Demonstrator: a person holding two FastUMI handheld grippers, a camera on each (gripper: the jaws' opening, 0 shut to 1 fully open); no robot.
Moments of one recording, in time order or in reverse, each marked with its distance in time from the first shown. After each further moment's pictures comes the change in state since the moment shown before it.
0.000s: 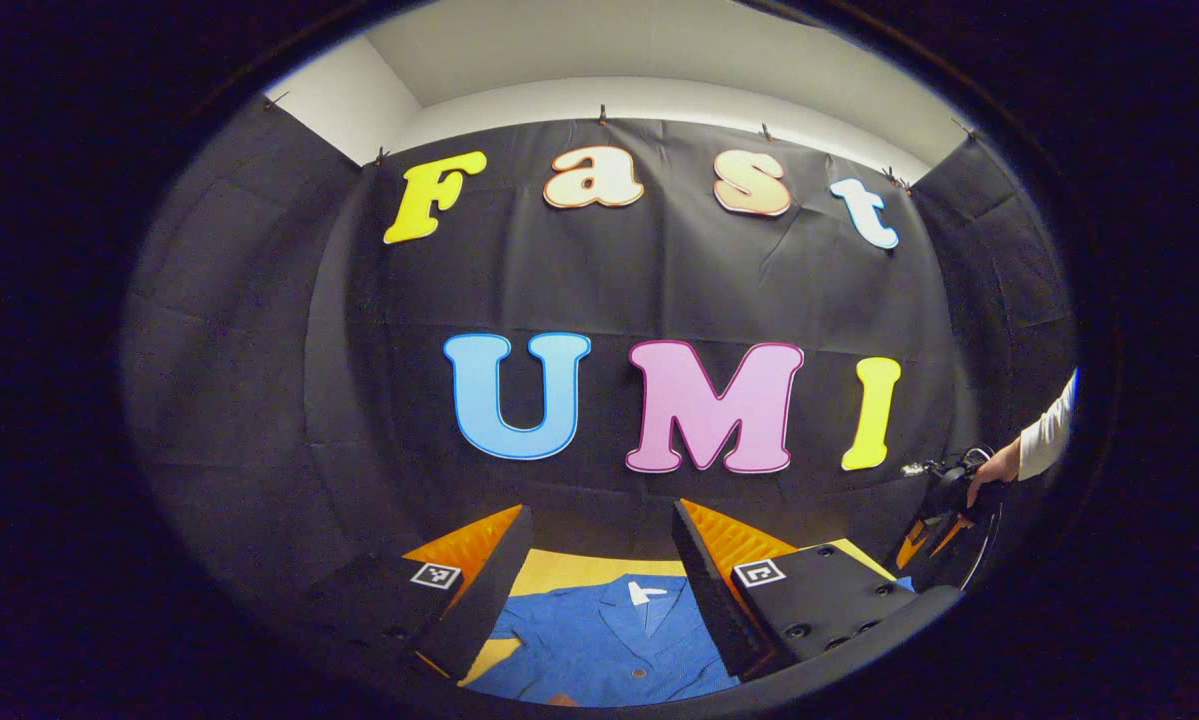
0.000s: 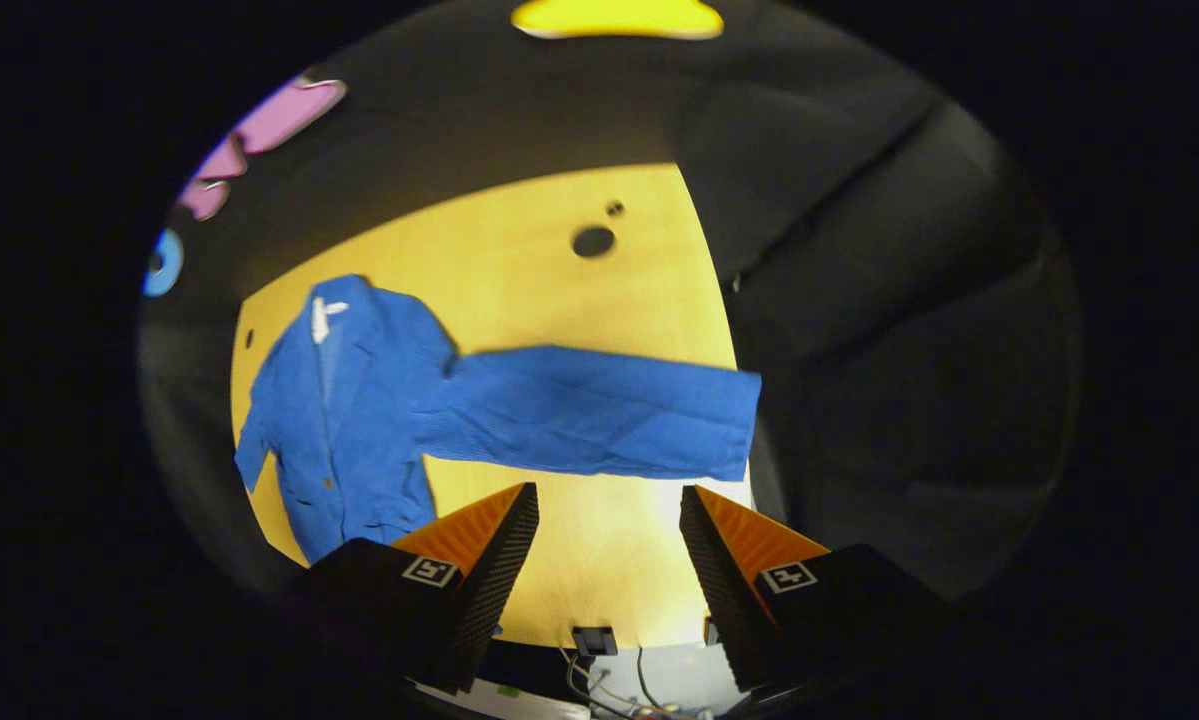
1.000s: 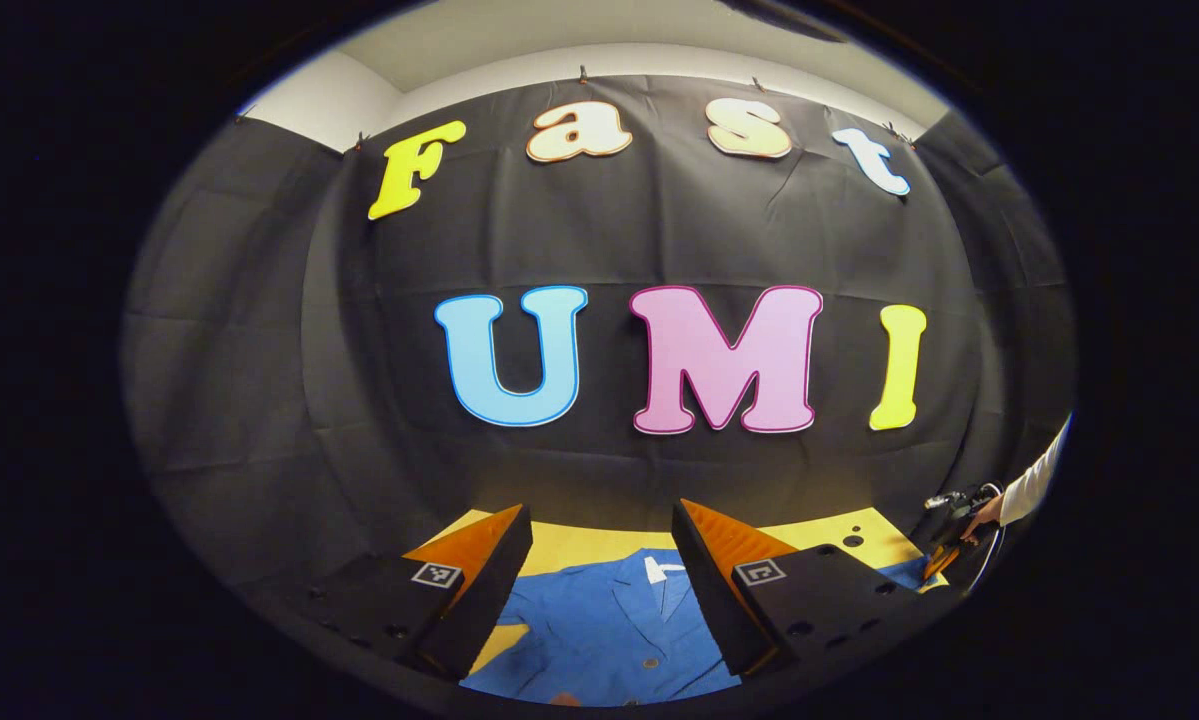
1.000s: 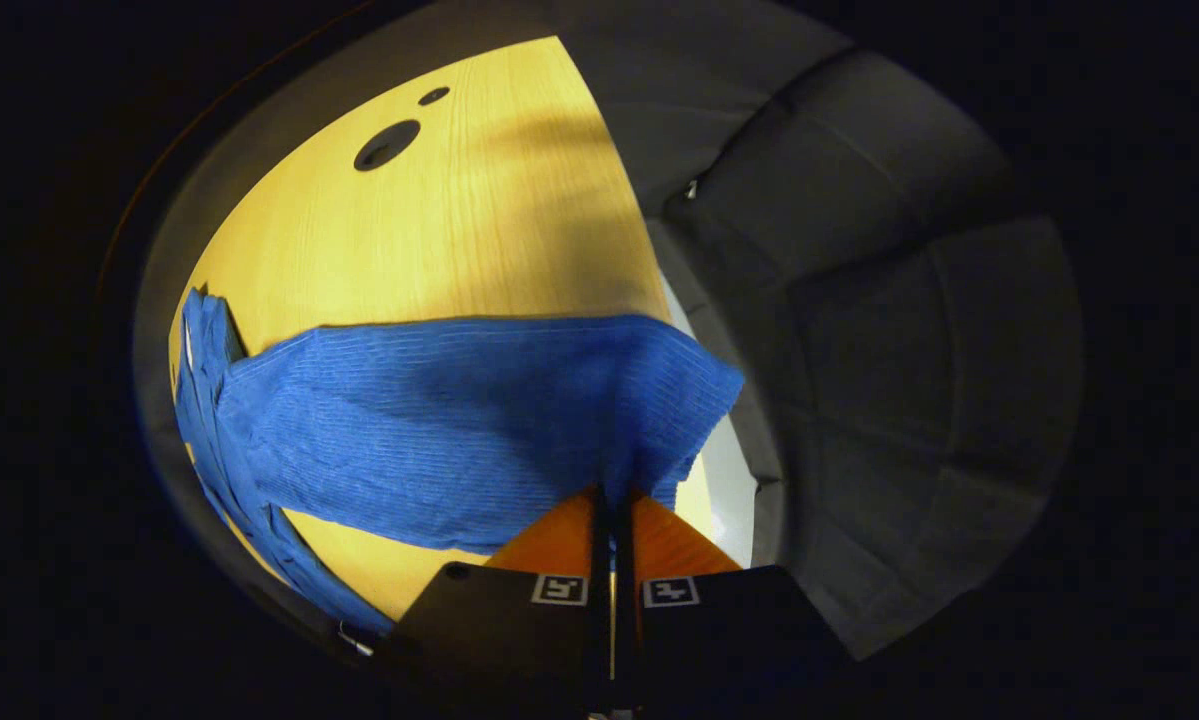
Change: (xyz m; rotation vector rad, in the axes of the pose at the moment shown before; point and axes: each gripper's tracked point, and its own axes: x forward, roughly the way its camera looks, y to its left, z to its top) left arm 0.037 -0.009 -0.024 0.055 0.102 0.032; right arm 0.138 -0.076 0.009 0.049 0.089 -0.087
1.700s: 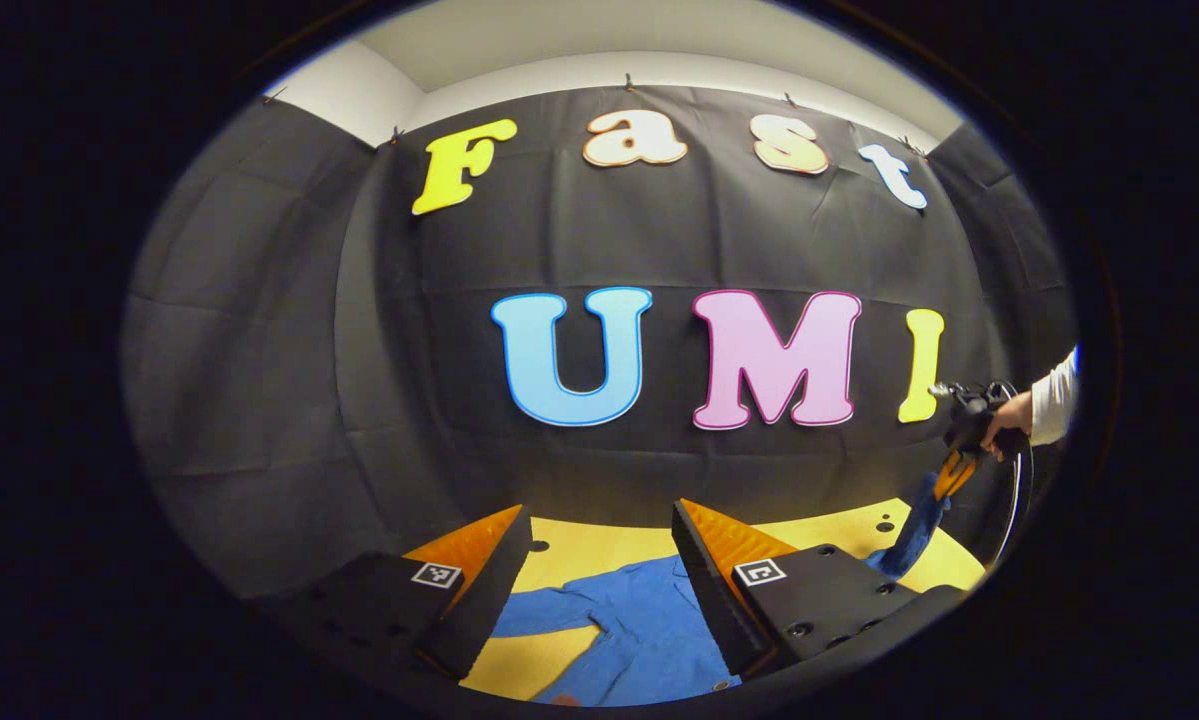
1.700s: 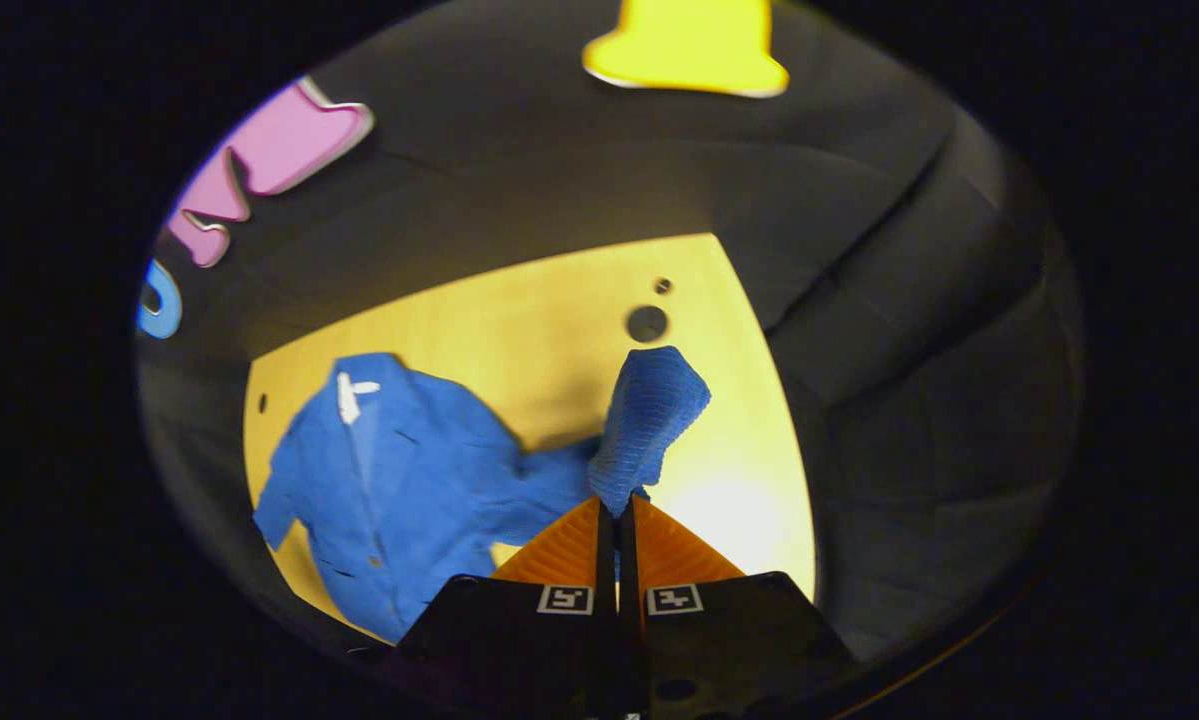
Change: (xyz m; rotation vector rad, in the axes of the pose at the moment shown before) left arm -0.017 0.130 -0.029 -0.030 -0.023 0.028; right arm -0.260 0.193 0.020 -0.096 -0.423 0.183
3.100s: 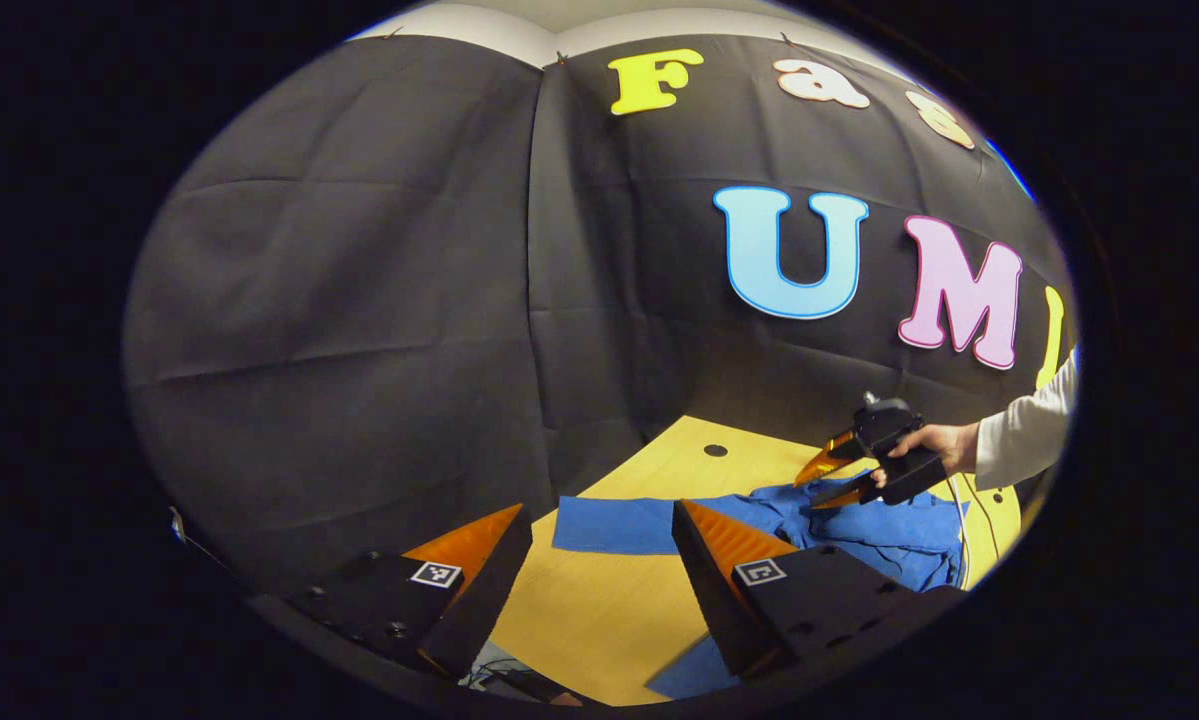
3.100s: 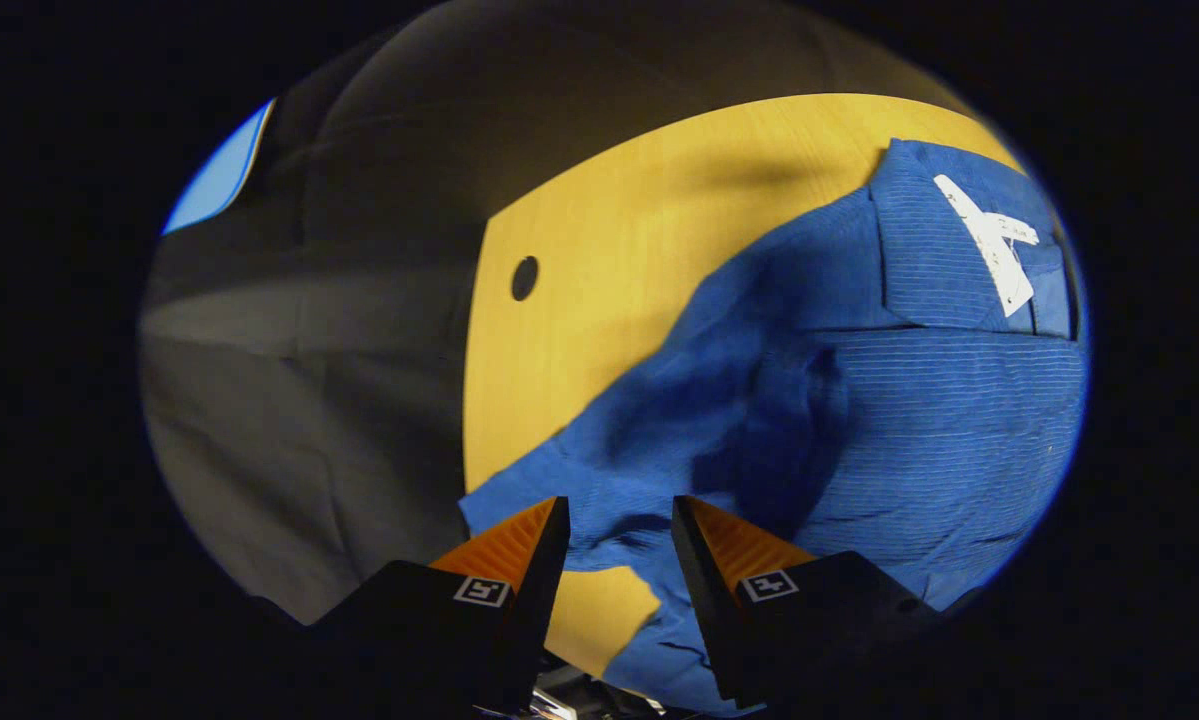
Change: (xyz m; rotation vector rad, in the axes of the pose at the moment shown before) left arm -0.035 0.189 -0.161 -0.164 0.259 0.378; right arm 0.146 0.509 -0.146 0.000 0.380 0.673
